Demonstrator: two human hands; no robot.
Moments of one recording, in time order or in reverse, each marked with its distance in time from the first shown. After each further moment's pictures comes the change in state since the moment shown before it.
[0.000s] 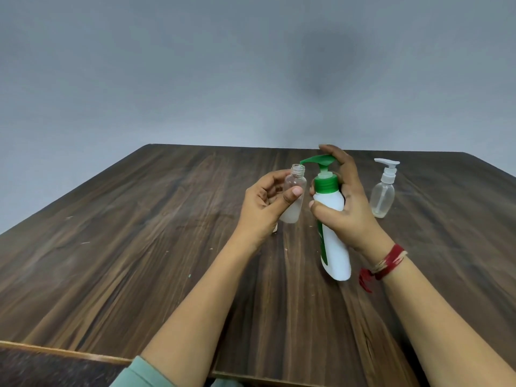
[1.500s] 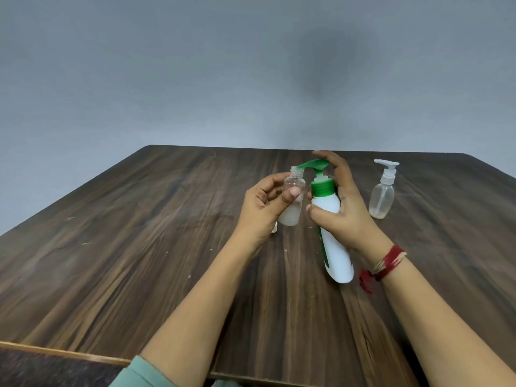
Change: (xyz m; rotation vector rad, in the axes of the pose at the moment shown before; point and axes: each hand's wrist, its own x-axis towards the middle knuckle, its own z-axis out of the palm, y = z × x) left_hand -0.001 0.002 0.000 -0.060 -0.020 -0.035; right_hand 0.001 0.006 -0.002 -0.088 -0.023 0.016
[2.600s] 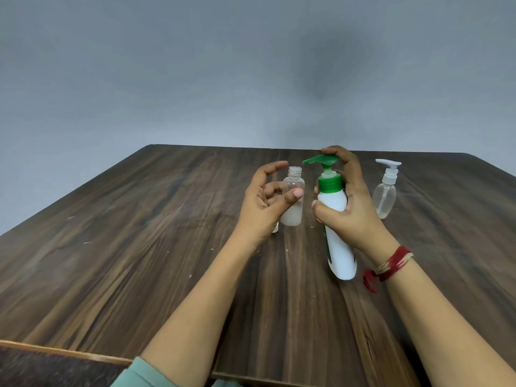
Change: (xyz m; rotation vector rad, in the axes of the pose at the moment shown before) left_hand 0.002 -0.002 -0.004 0.078 0.010 0.028; right_hand -0.001 -0.009 -0.004 -0.040 0.047 0.007
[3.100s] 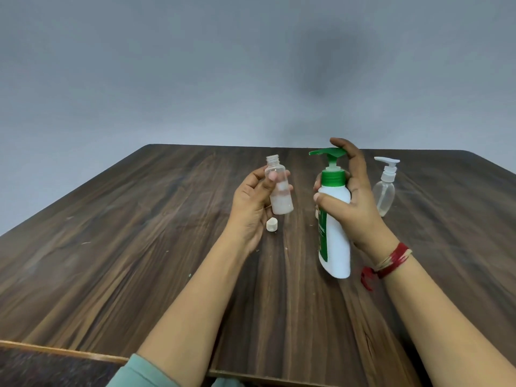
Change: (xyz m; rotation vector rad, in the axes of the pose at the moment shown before) left_hand 0.003 0.007 -0.004 -0.333 0.072 -0.181; right_hand 0.001 0.000 0.001 0.205 0.050 0.053
